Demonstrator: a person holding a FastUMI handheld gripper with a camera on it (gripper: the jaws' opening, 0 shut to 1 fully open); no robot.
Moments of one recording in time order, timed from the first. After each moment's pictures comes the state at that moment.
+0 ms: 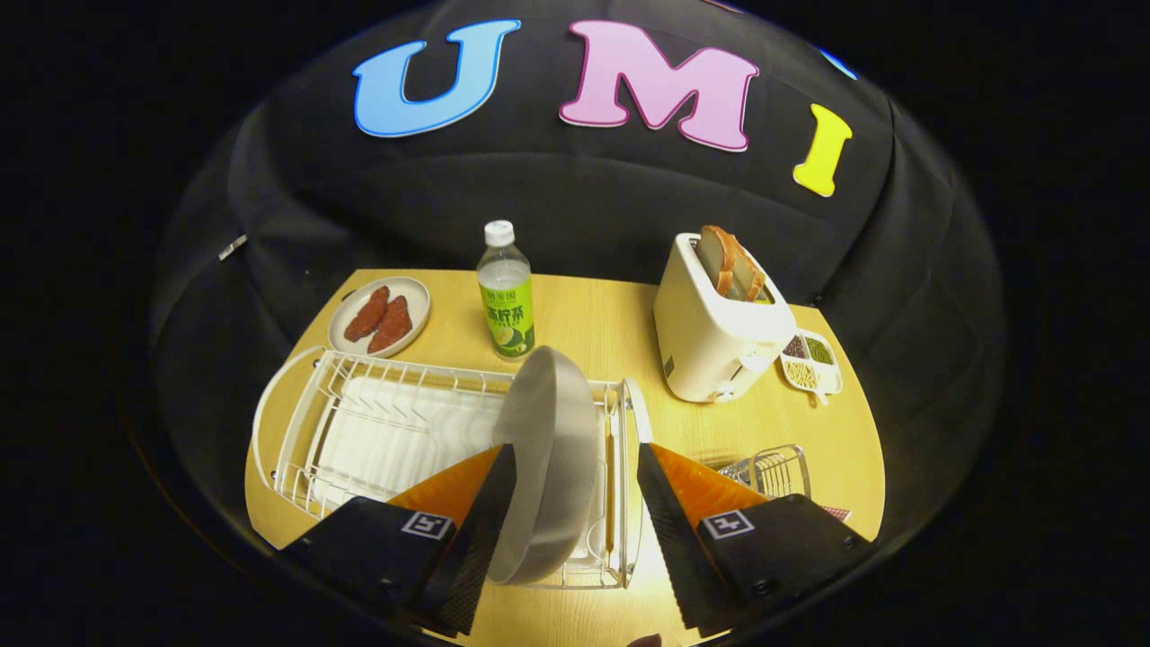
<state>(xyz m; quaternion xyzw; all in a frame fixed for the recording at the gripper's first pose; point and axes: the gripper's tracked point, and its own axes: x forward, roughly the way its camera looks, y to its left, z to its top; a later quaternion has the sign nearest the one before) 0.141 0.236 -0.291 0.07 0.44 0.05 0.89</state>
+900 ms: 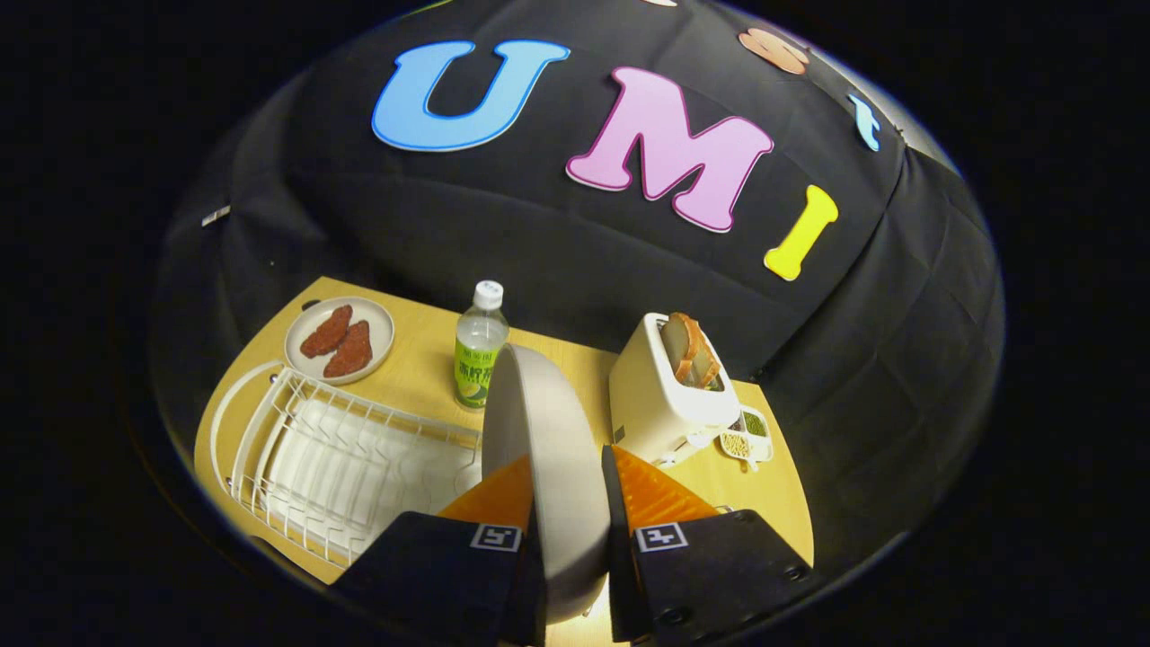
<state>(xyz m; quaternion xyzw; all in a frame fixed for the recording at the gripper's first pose) 0.180 0.224 -0.214 -0.01 0.34 0.00 0.94</state>
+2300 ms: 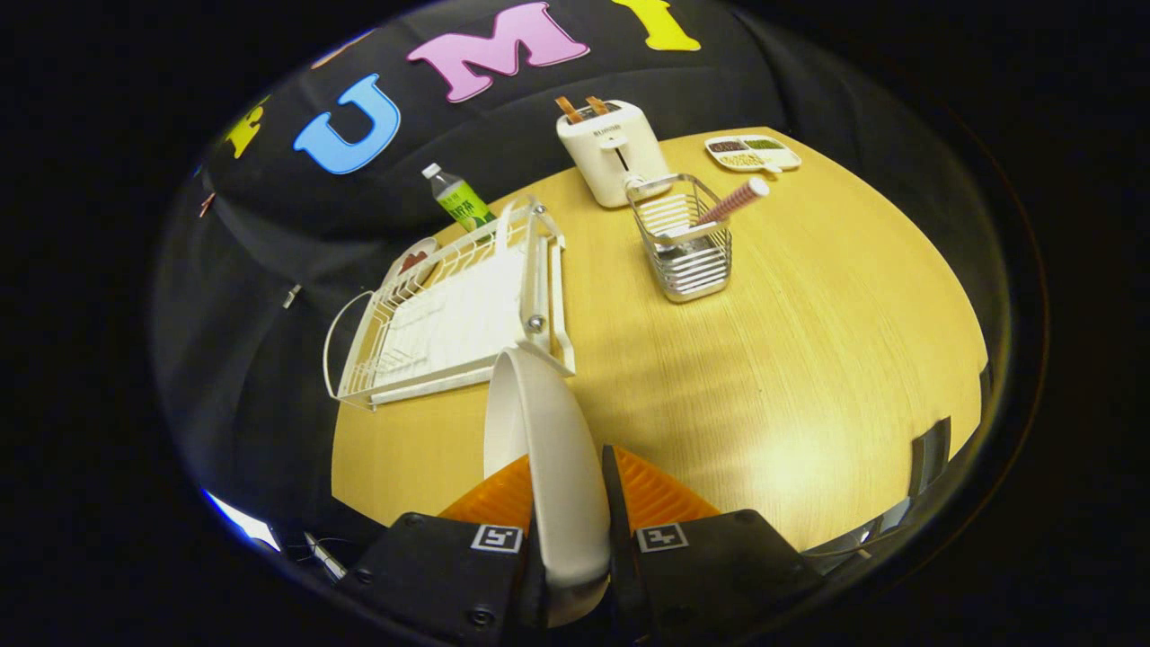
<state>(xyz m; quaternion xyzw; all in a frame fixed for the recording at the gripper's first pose) -0.087 0.151 -0.374 0.31 0.50 0.11 0.80</state>
